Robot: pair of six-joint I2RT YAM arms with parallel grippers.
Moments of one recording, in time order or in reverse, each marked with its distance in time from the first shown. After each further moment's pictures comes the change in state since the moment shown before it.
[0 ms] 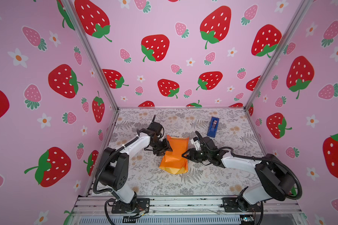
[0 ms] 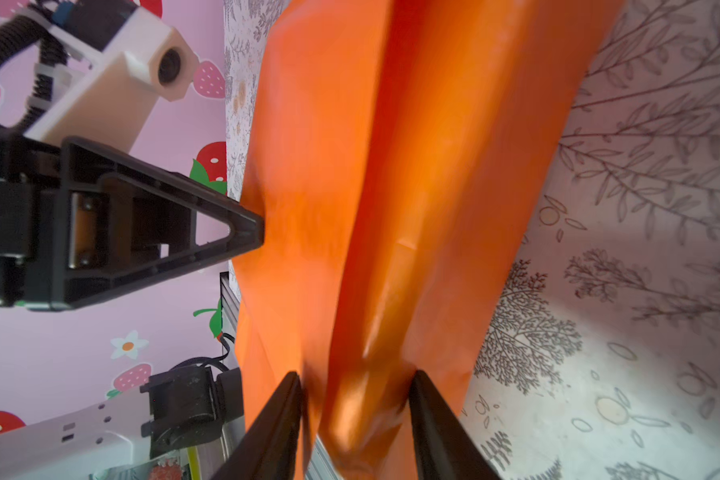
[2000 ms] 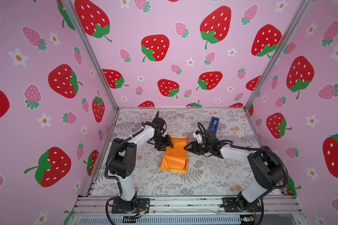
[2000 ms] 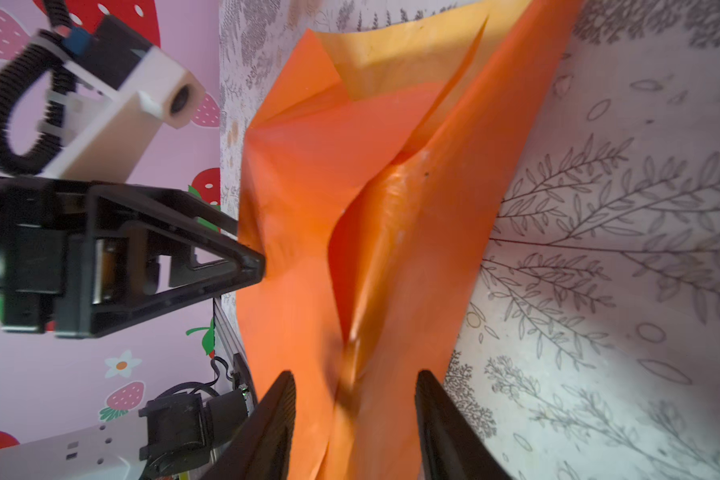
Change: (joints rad) left arm 0.014 0.193 0.204 -0.108 -0.016 0.159; right arm -0.159 0.111 0.127 -0.063 -0.104 -0.135
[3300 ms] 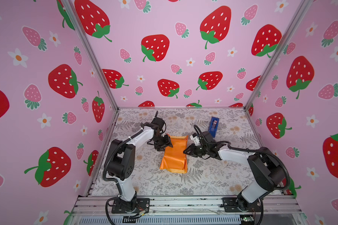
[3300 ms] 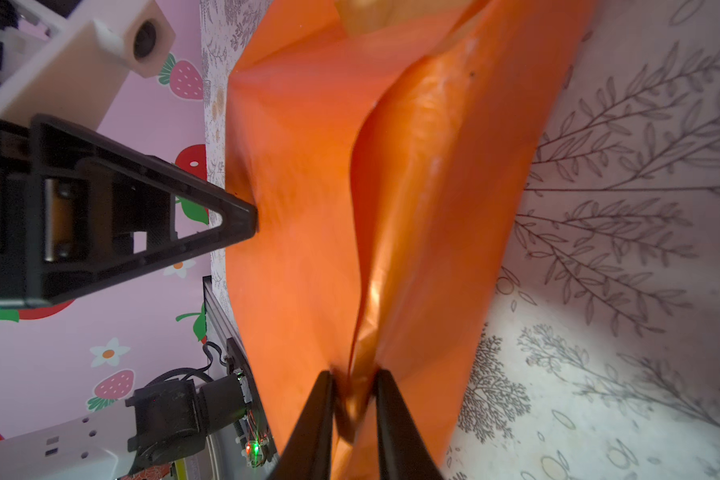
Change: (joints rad) left arm -0.005 -0.037 -0.034 0.036 -0.040 -0.116; right arm 0.079 0.014 0.011 -0.048 0.044 0.019
